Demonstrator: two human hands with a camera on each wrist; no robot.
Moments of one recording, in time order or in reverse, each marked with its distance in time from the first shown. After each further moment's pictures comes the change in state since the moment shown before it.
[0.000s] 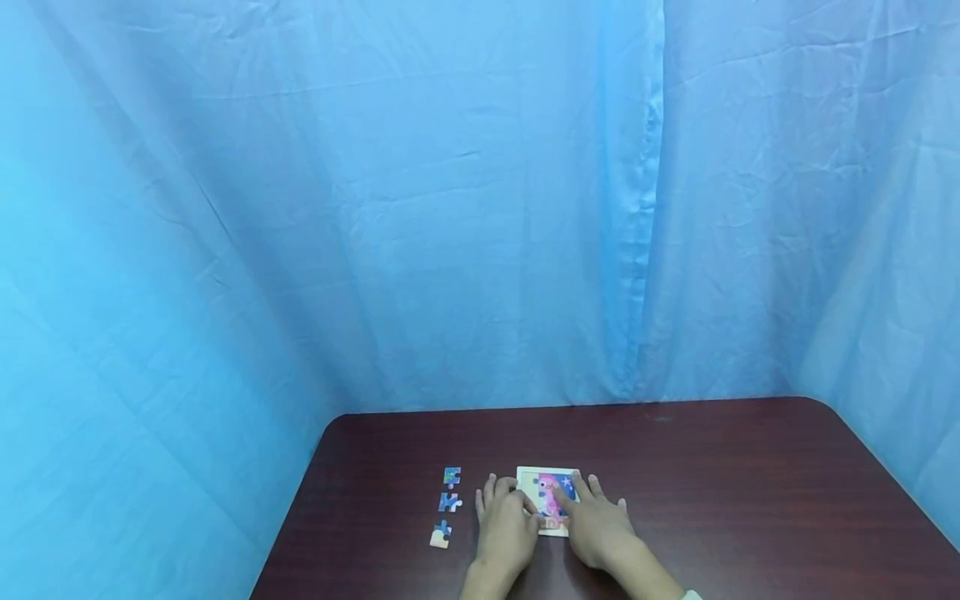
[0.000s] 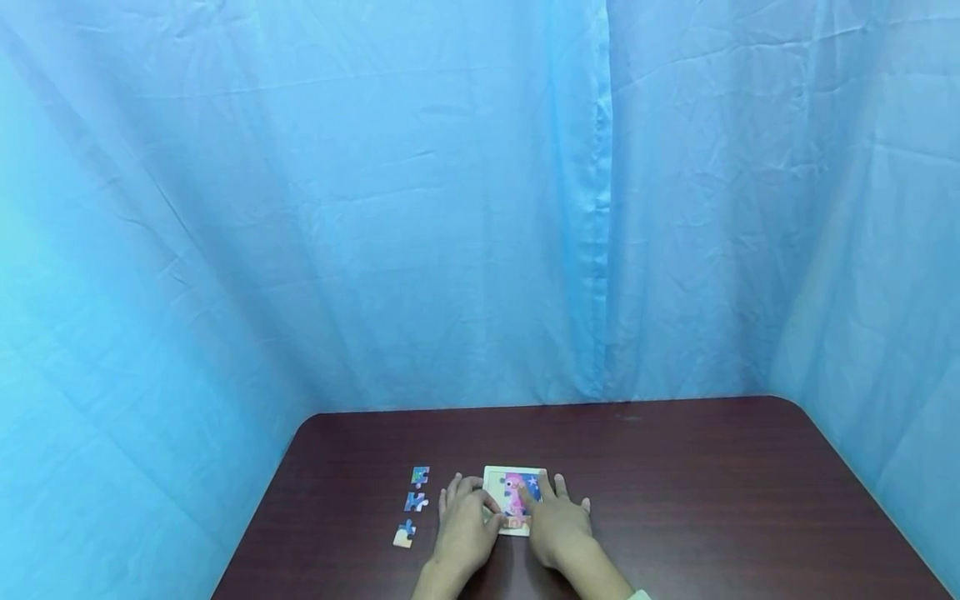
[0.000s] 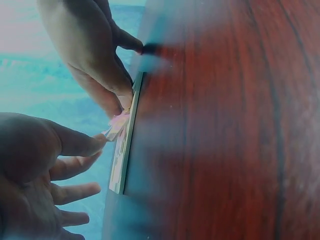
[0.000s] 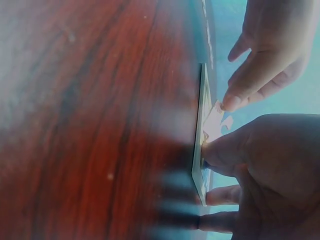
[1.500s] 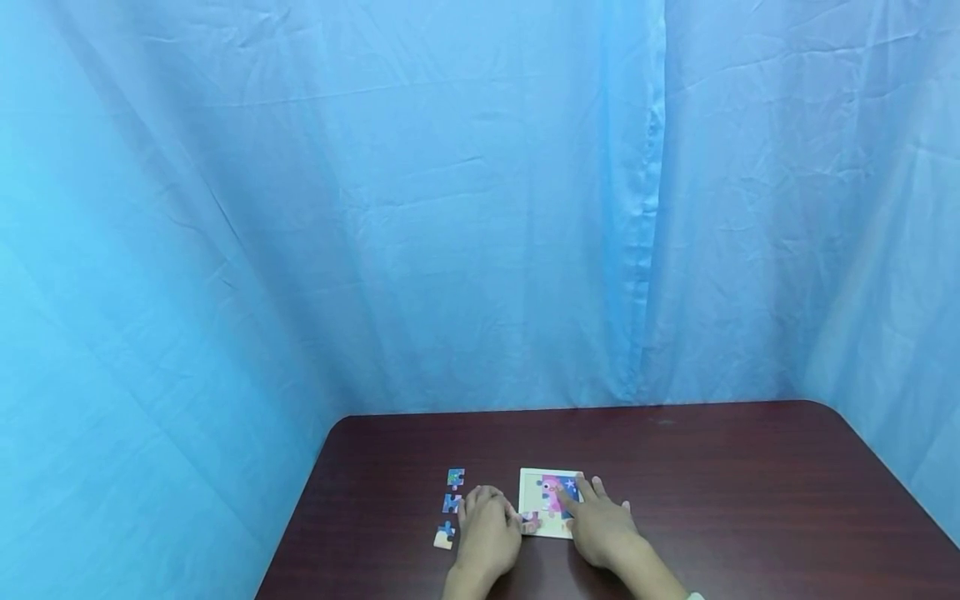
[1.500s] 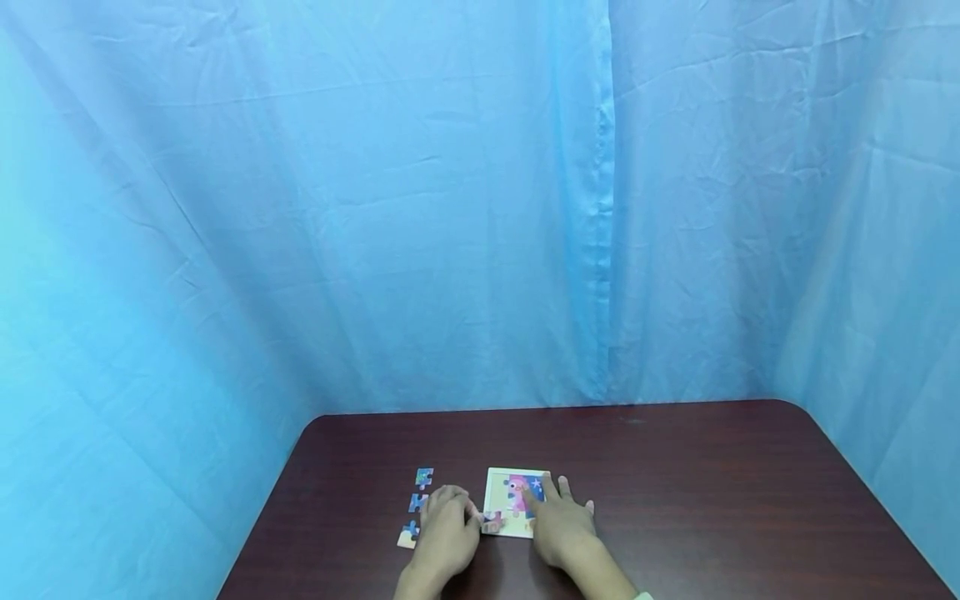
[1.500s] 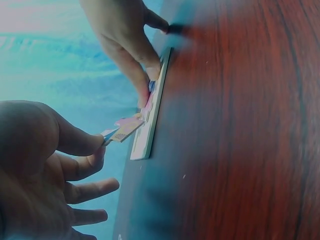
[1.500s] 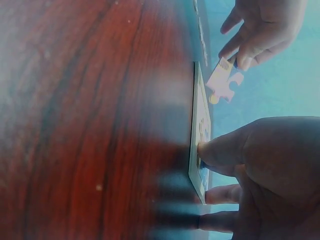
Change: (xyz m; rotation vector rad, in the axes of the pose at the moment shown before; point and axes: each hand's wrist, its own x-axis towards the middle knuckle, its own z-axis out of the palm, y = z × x) left_hand -0.009 -0.016 -0.030 0.018 -0.006 -0.047; right_hand 0.000 0.000 -0.004 0.075 -0.051 0.012
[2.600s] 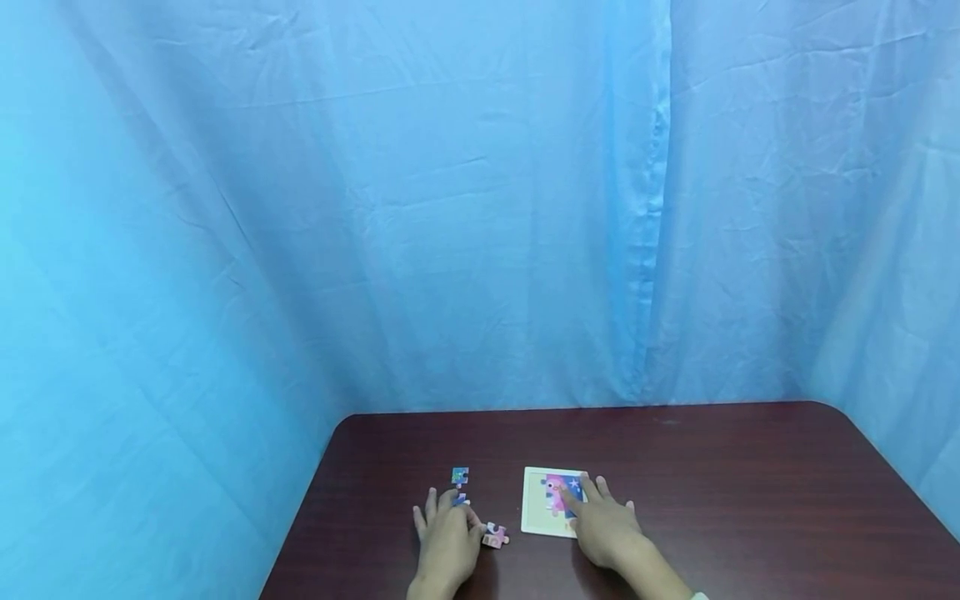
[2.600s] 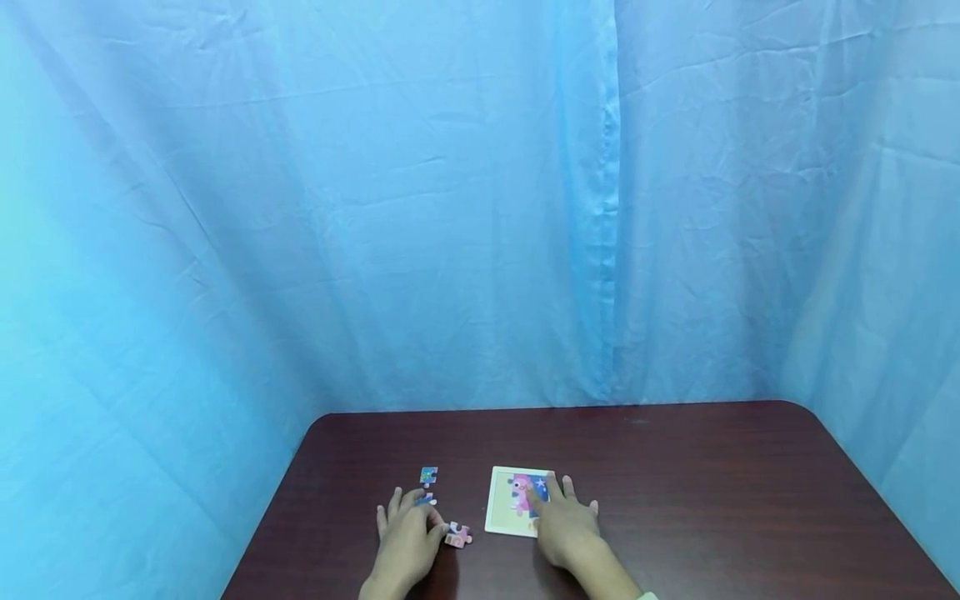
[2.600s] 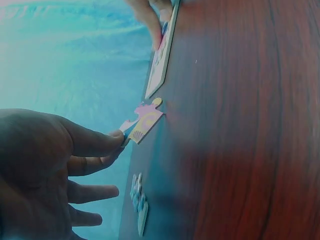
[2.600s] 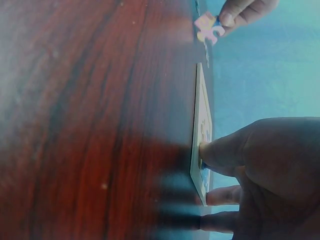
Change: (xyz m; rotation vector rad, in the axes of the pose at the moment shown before) left_hand -0.012 -0.045 -0.033 0.095 0.040 -0.055; right_hand 0.001 0.001 0.002 0.006 0.008 -0.008
